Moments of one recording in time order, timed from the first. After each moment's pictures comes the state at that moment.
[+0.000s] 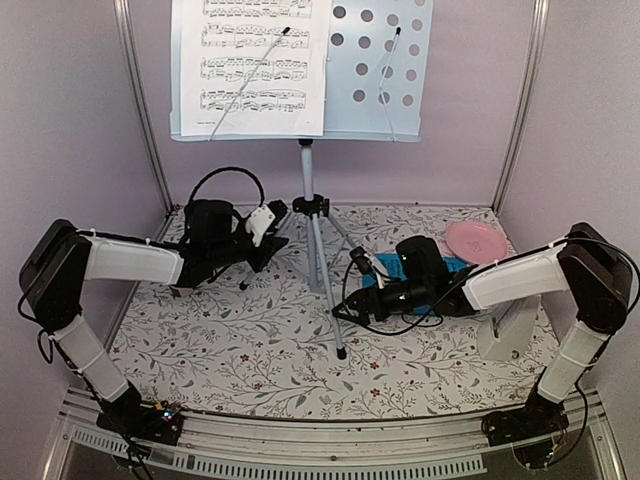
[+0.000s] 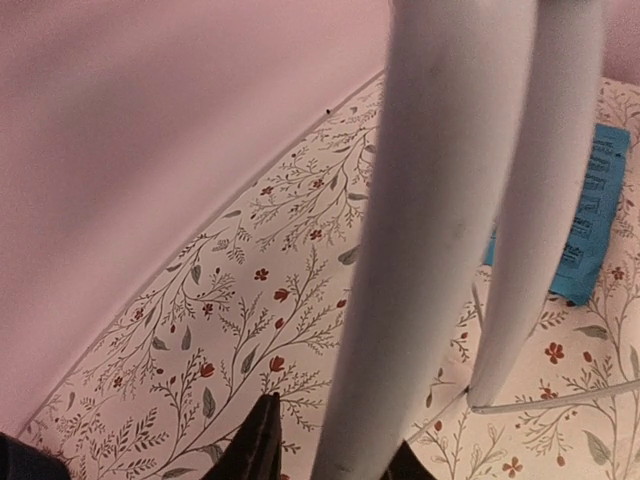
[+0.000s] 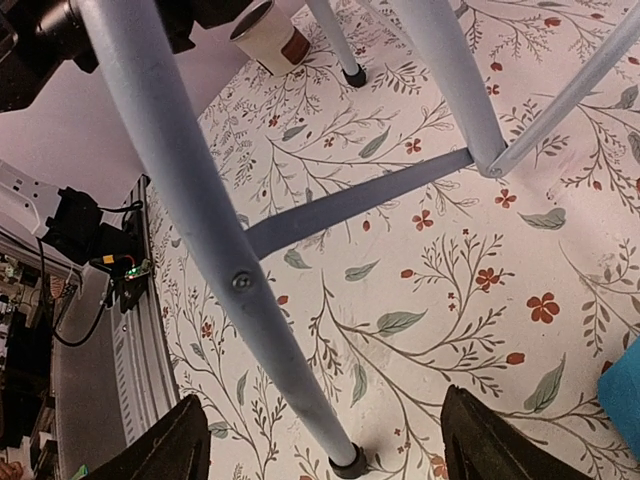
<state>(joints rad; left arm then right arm) -0.56 1.65 0.89 0.42 0.15 0.38 0.80 1.70 0.83 0.29 -0.53 0.40</state>
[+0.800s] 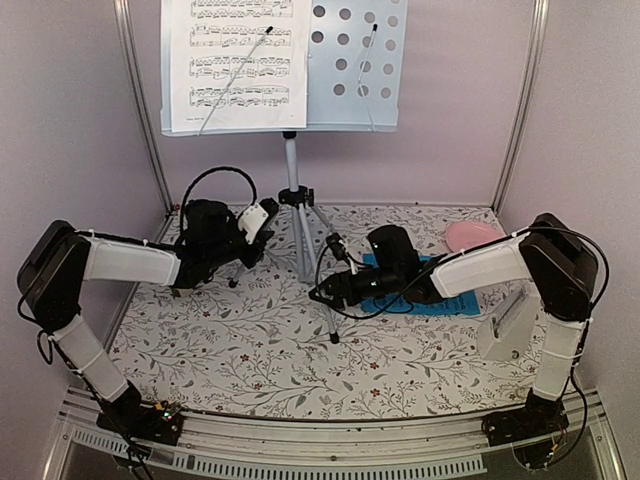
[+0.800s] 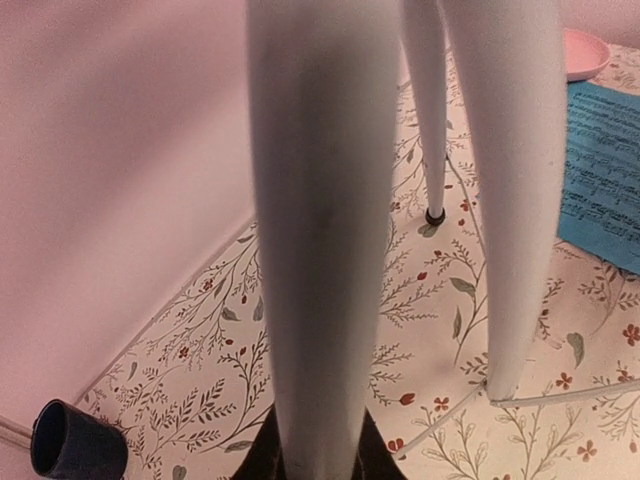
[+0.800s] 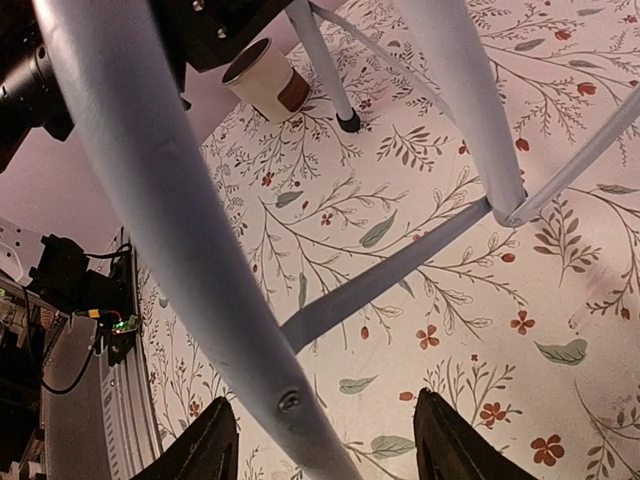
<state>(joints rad) -0.54 1.65 0.87 0.46 0.00 0.44 0.82 1.91 1.08 0.32 -0.49 0.42</state>
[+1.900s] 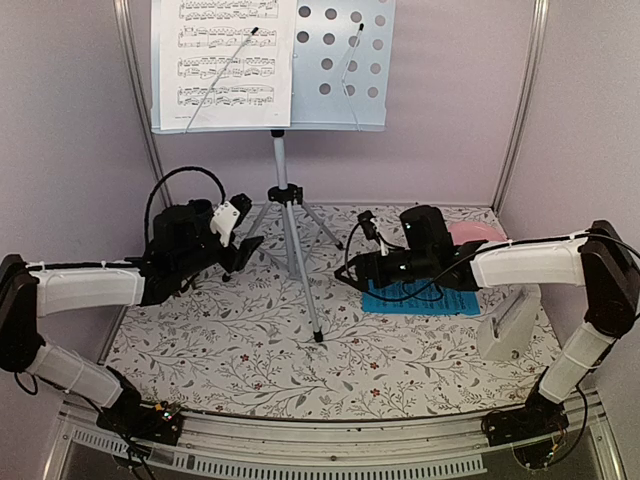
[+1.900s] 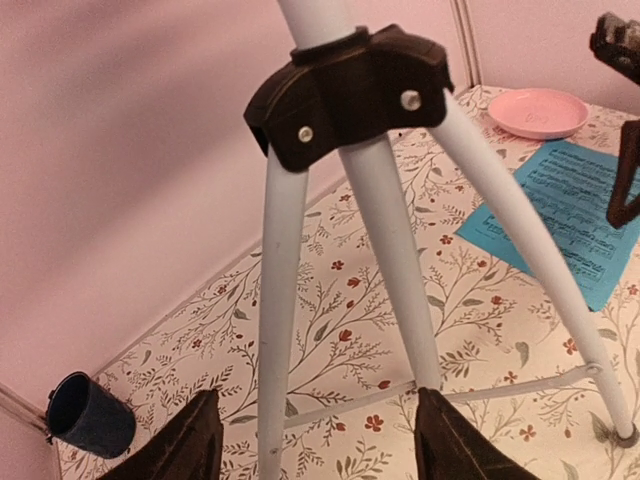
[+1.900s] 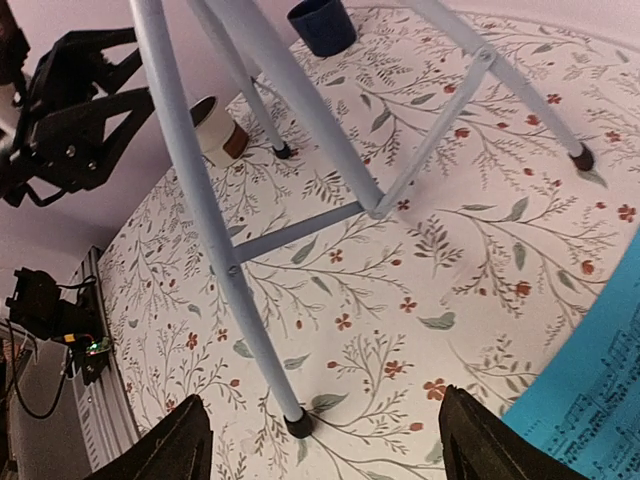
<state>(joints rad) -0.54 1.36 0.71 0.43 0.03 0.35 0.77 1.68 1.01 0.15 -0.36 0.37</state>
